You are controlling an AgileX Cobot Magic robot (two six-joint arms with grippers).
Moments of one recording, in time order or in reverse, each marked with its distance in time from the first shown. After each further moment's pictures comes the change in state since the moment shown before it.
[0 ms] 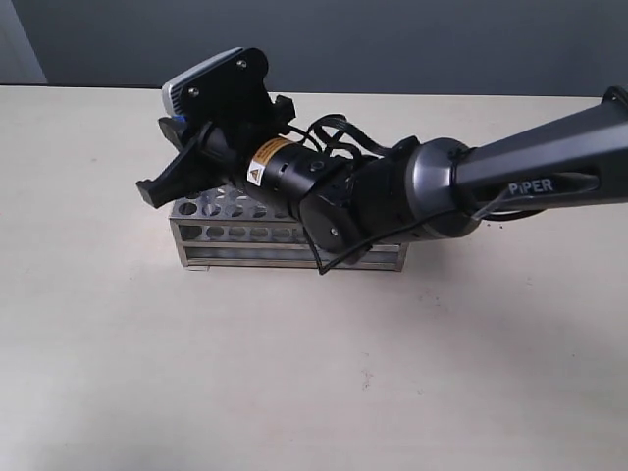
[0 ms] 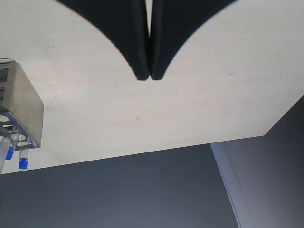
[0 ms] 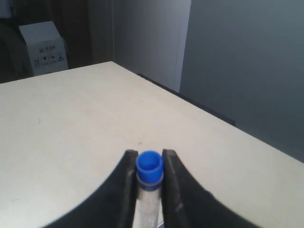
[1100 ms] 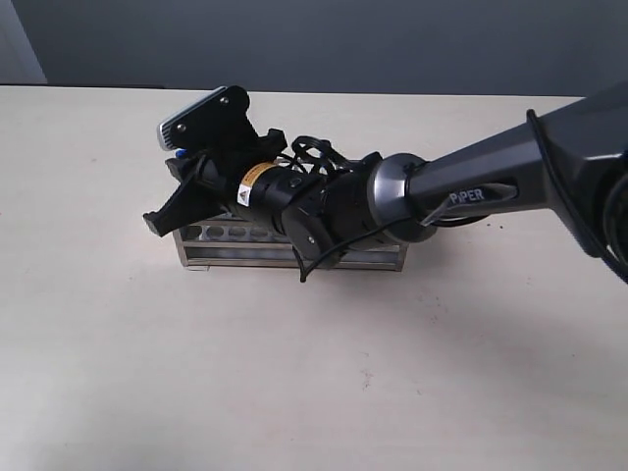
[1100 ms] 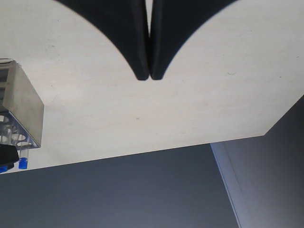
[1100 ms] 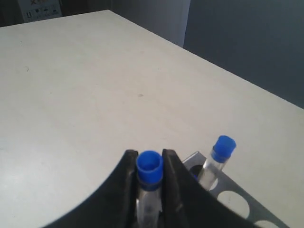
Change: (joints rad) left arm 0.000 0.000 0.000 0.000 0.000 0.000; right arm -0.004 0.120 -0.082 0.000 0.115 -0.013
